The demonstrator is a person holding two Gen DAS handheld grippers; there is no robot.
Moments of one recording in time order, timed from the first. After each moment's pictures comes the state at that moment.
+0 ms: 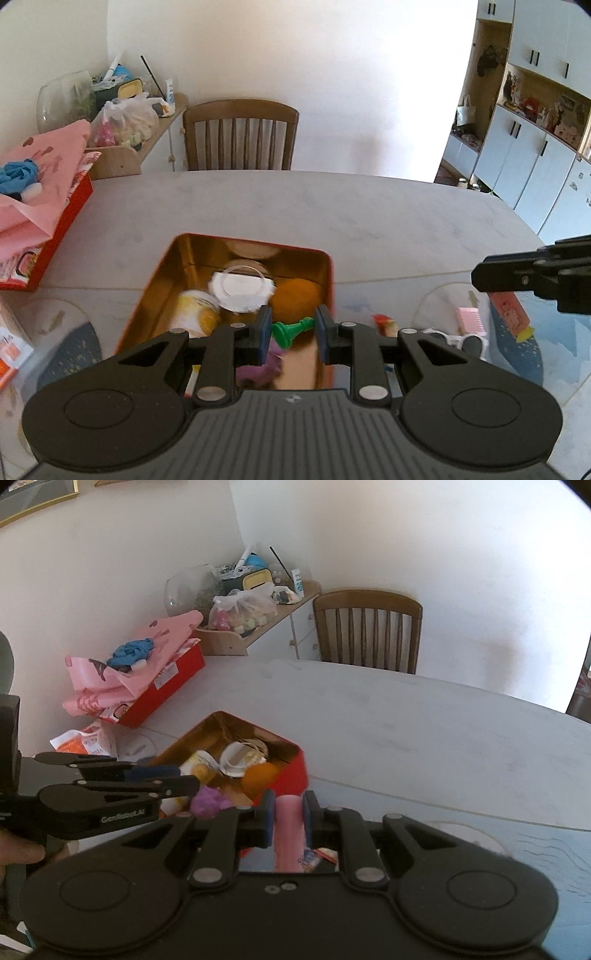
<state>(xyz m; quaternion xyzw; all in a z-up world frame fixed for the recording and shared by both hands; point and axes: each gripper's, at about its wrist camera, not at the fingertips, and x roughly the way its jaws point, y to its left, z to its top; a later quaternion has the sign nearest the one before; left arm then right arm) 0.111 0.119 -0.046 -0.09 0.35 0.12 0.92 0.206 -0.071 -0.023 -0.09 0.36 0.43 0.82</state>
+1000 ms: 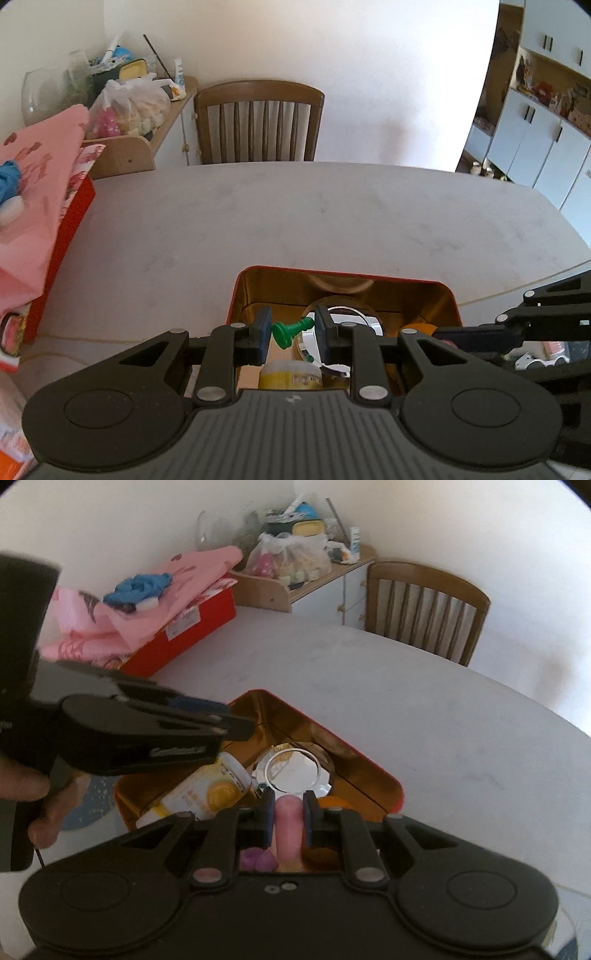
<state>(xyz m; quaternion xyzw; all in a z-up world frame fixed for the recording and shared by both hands) 0.176 0.224 -0.085 -0.07 0.39 0.12 0.91 0.222 0.073 -0.092 -0.20 0.37 0.46 0.78</state>
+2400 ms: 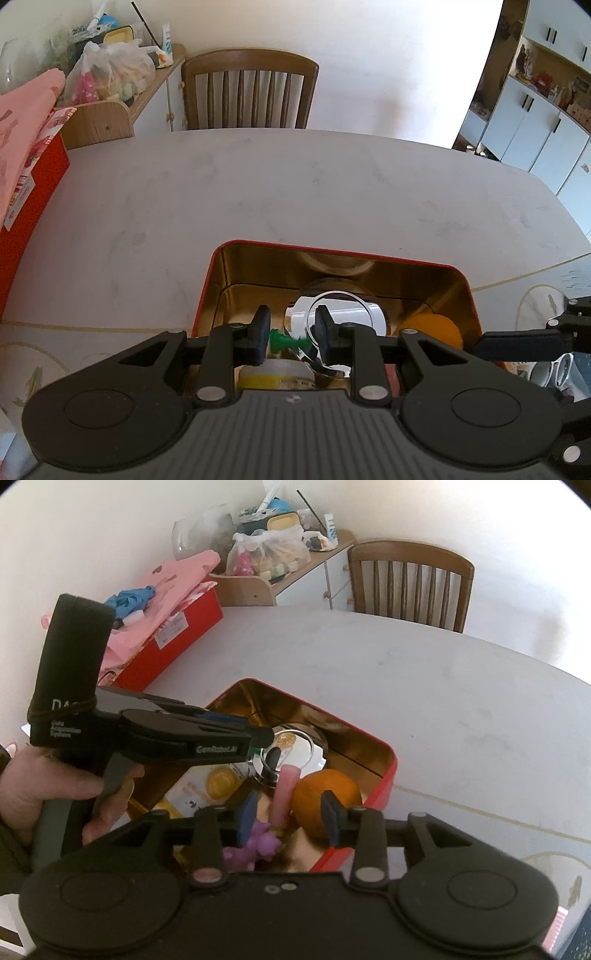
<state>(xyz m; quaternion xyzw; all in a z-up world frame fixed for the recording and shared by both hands) 0.198 0.231 -0.112 -0.10 0.42 0.10 0.90 0.227 0.040 -0.089 -0.12 0.42 0.45 0.78</state>
